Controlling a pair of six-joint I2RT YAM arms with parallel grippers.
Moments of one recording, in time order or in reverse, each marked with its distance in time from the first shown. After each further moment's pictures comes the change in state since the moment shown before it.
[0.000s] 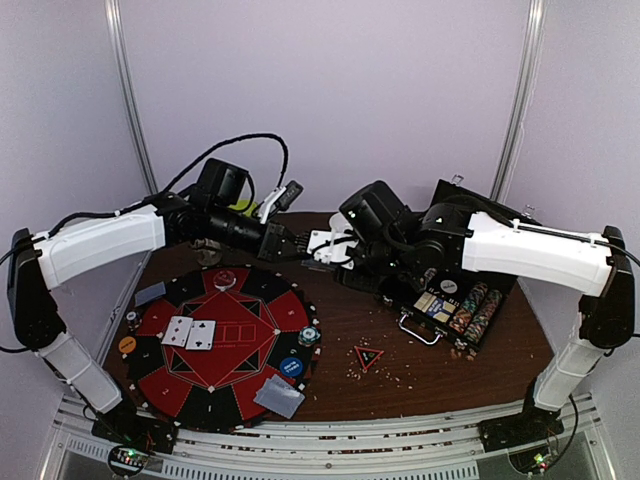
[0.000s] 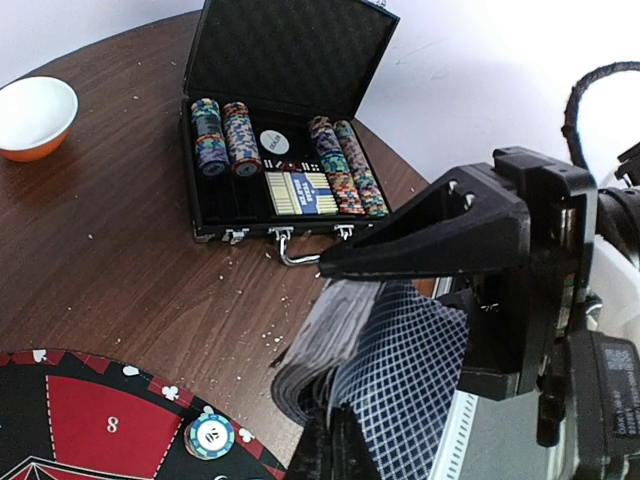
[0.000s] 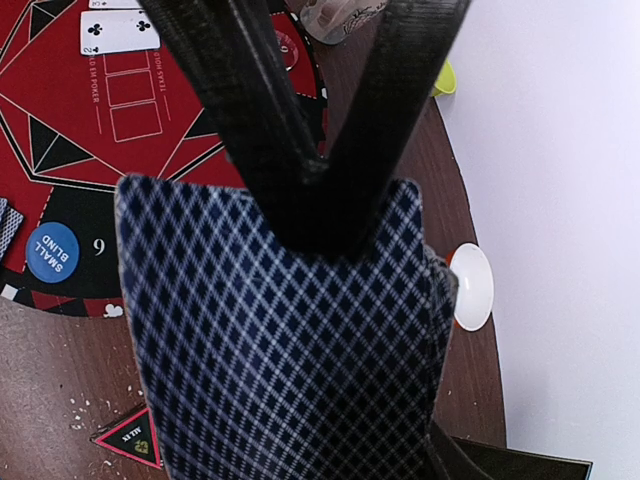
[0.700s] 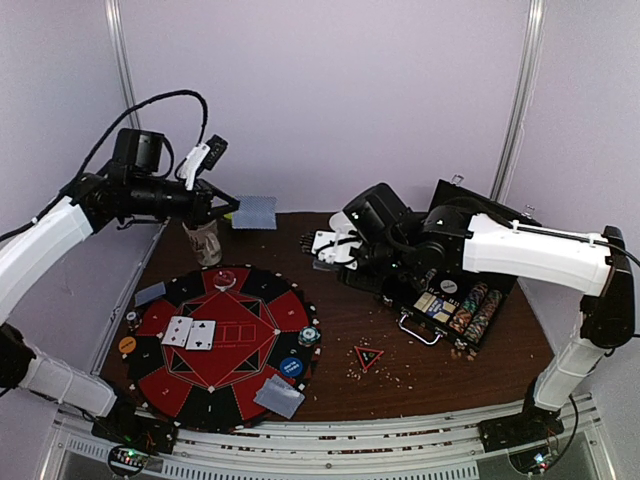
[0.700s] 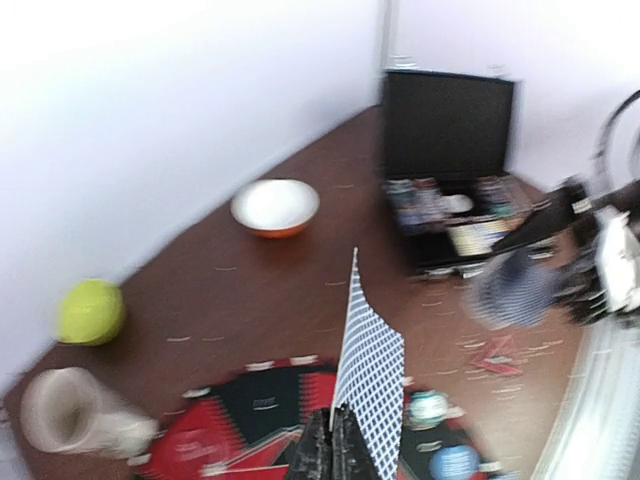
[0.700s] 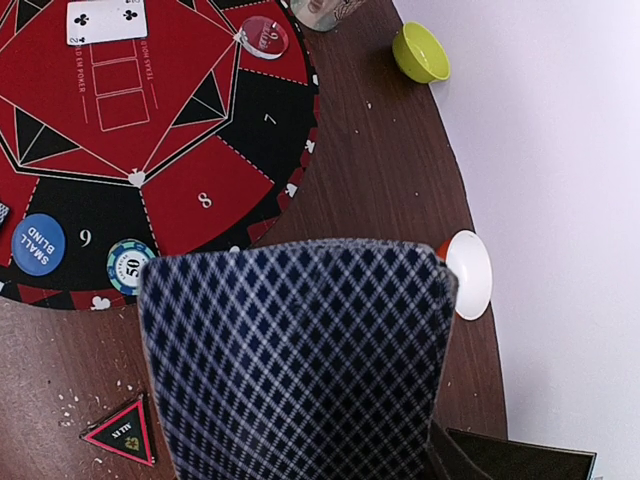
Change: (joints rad) left arm 0.218 -0.272 0.040 -0.203 -0.182 0.333; right arm -0.017 -0.007 -0.034 0.022 0.008 0.000
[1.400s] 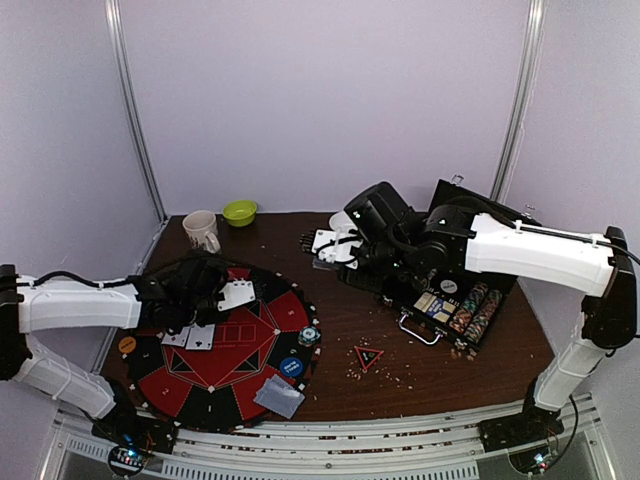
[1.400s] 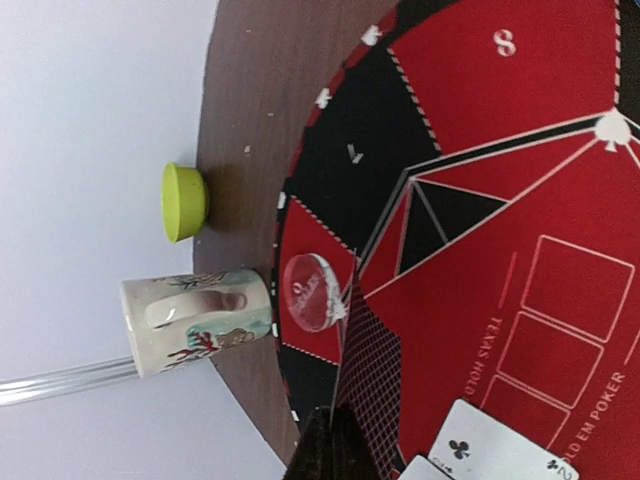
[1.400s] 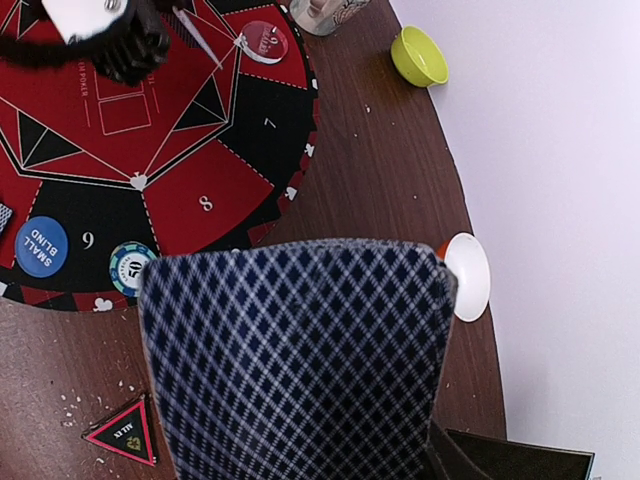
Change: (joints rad) left arm -0.297 -0.002 -0.699 0.430 -1.016 0.726; right arm 0.000 -0.010 0.000 -0.002 0.000 0.001
